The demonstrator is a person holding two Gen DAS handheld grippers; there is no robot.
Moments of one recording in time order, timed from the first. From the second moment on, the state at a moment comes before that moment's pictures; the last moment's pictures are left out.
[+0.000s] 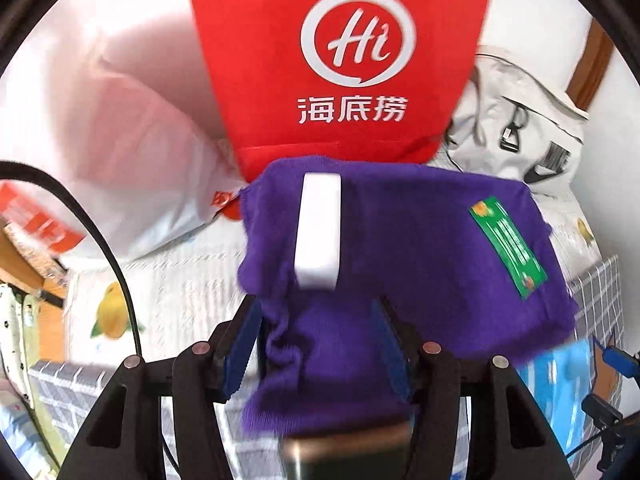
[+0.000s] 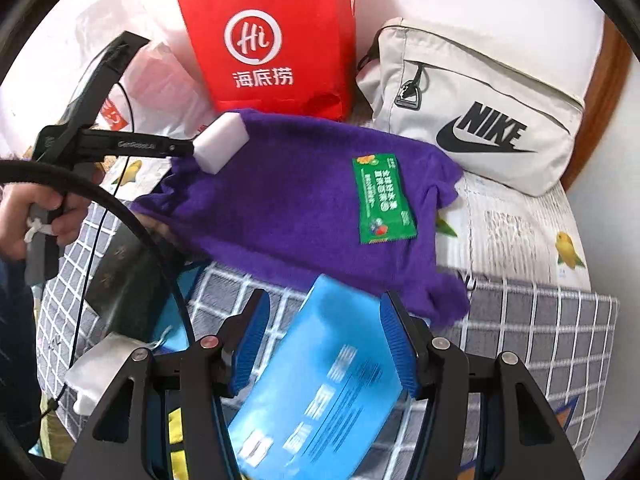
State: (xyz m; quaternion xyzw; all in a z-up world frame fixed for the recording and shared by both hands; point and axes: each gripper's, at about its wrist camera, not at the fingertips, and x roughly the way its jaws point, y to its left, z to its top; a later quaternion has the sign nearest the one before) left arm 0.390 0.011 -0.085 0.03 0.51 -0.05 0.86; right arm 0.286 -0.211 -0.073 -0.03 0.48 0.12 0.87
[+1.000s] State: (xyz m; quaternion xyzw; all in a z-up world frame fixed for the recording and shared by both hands) left arm 0.145 0.062 -0.107 -0.04 0.50 -0.11 0.86; right arm 0.141 -0.158 -0.147 -0.08 0.48 0.22 0.84
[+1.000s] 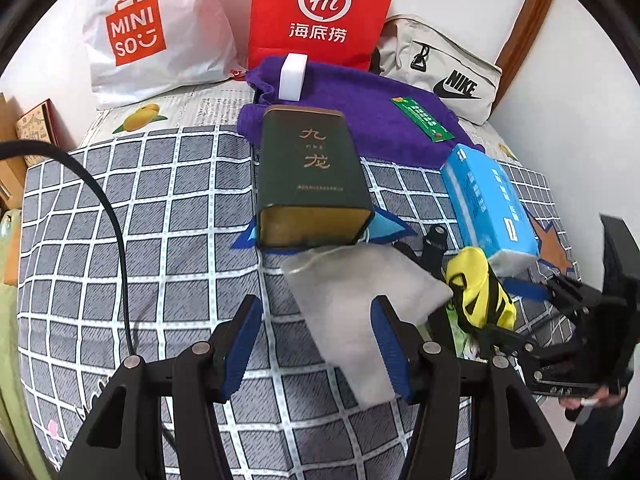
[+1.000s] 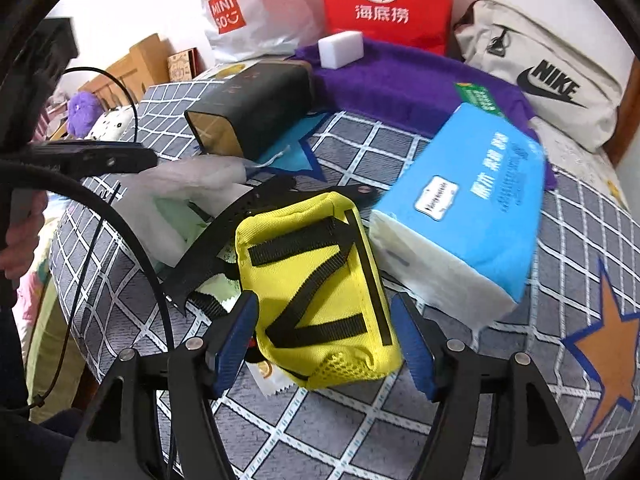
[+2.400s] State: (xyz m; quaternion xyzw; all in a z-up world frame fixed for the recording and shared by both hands) left arm 0.160 0.037 -0.139 -0.06 0.50 -0.15 0.85; right arm 0.113 -0.166 -0.148 -0.02 0.48 0.20 0.85
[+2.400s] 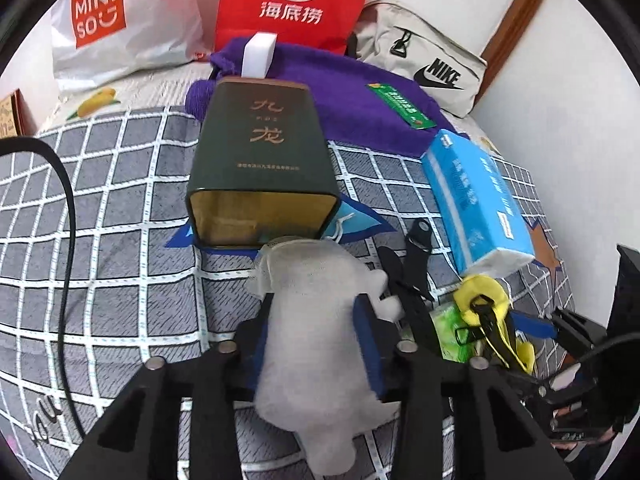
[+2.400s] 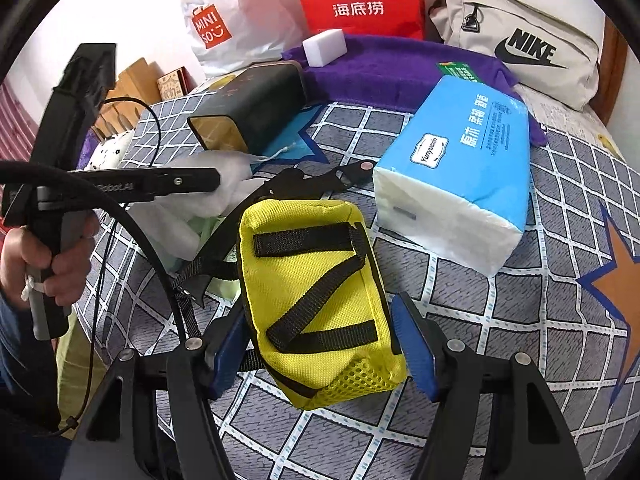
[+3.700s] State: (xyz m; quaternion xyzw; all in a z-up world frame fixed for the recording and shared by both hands) left arm 0.131 0.098 -0.108 -0.09 0.46 -0.15 0.87; right arm 0.103 -0.158 -0.143 -0.05 0.48 0.18 0.85
